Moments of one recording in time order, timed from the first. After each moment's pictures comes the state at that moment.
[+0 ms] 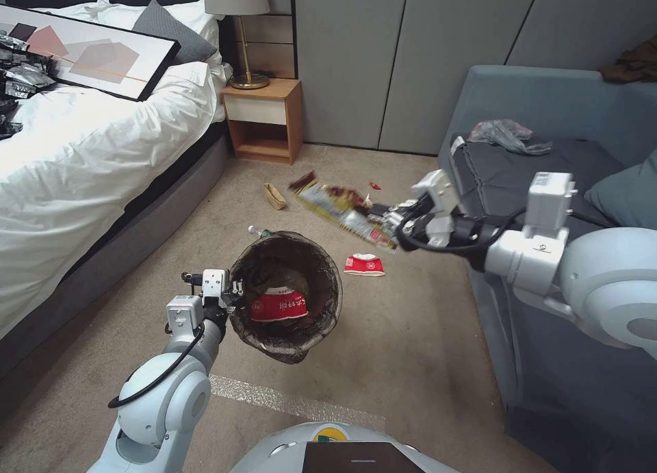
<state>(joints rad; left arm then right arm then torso) 1.54 -1.35 -0.50 -2.43 -0.31 0.74 -0.22 -0.62 0.45 0.27 2.51 1.56 -0.74 0.20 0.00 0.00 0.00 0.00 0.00</state>
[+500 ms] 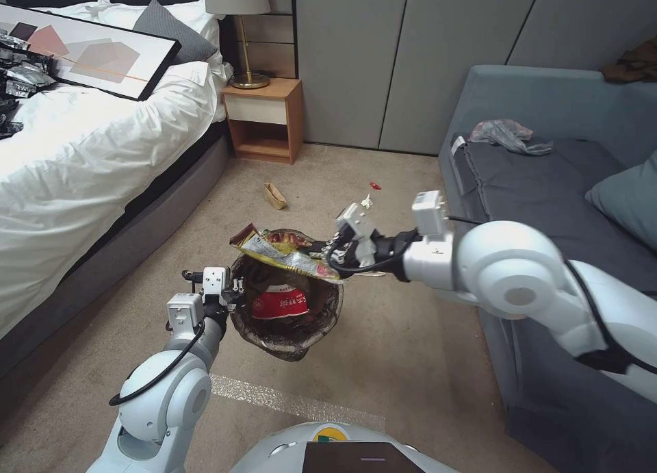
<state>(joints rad) 1.53 -1.36 -0.51 -2.44 -0.31 0.74 -0.21 -0.28 0.63 -0.33 2.34 1.51 -0.74 0.23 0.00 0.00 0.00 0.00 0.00</state>
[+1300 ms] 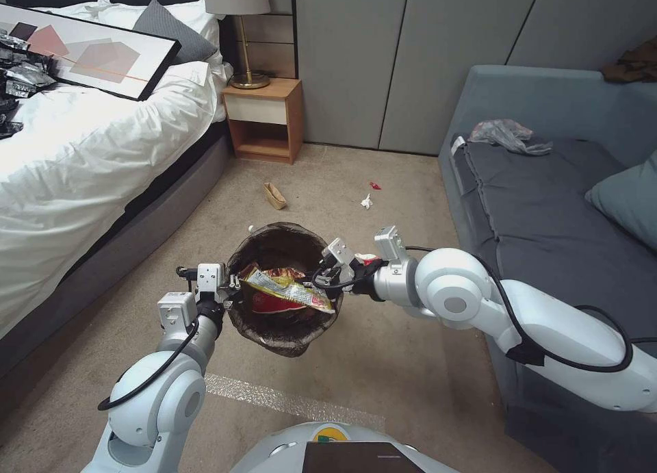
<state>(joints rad) 1.53 -1.35 -0.52 -2.46 -0.34 0.74 -0.22 -0.42 0.69 -0.39 2.23 1.41 -0.74 0.23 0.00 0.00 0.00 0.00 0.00</state>
